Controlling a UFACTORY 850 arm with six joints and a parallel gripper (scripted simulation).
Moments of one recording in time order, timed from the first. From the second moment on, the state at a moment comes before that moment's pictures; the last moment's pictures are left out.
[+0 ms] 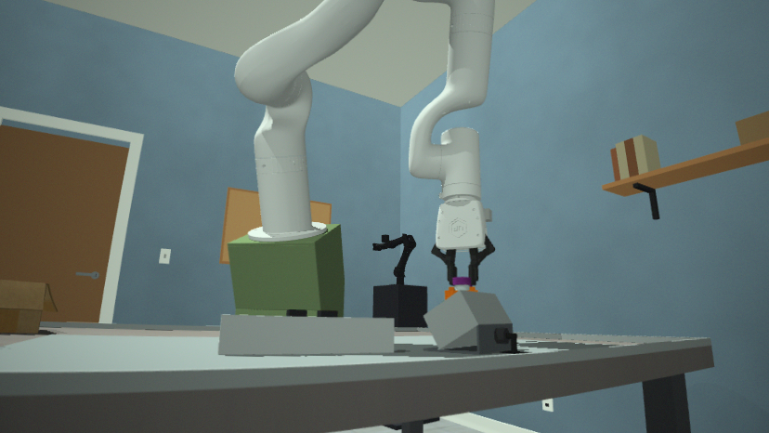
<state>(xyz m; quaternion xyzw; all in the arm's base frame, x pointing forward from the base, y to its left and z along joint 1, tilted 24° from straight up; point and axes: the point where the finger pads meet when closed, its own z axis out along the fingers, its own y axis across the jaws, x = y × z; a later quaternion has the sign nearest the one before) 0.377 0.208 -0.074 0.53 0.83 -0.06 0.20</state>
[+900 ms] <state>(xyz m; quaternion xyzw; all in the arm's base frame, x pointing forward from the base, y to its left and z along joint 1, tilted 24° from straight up) 0.377 0.208 -0.074 0.33 0.92 -0.08 0.19</state>
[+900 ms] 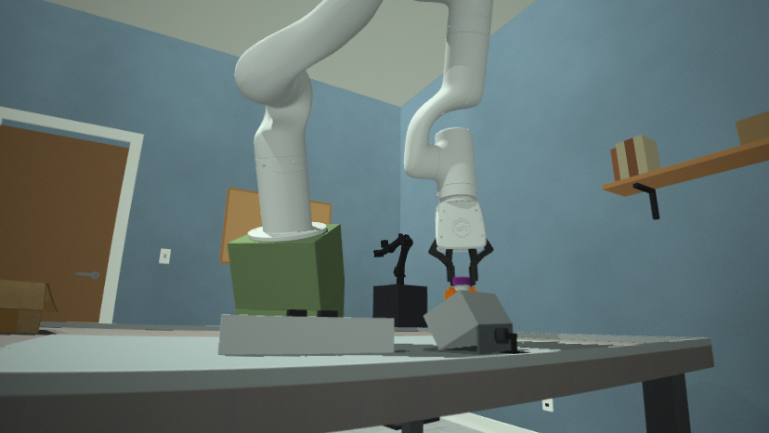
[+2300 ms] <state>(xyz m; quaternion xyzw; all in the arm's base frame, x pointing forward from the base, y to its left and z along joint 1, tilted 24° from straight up) 0.375 0.210 -0.068 0.41 0.89 -0.08 0.19</state>
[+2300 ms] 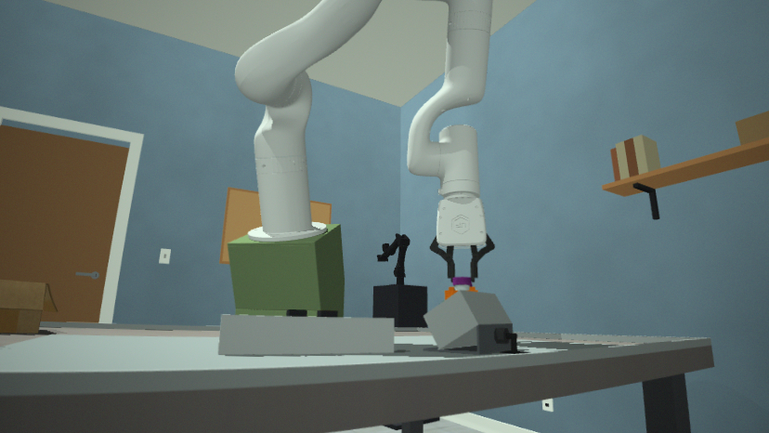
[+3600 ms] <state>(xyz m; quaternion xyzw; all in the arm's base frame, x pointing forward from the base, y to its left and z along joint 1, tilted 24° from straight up) 0.366 0.199 -0.029 0.31 0.93 -0.09 0.19</state>
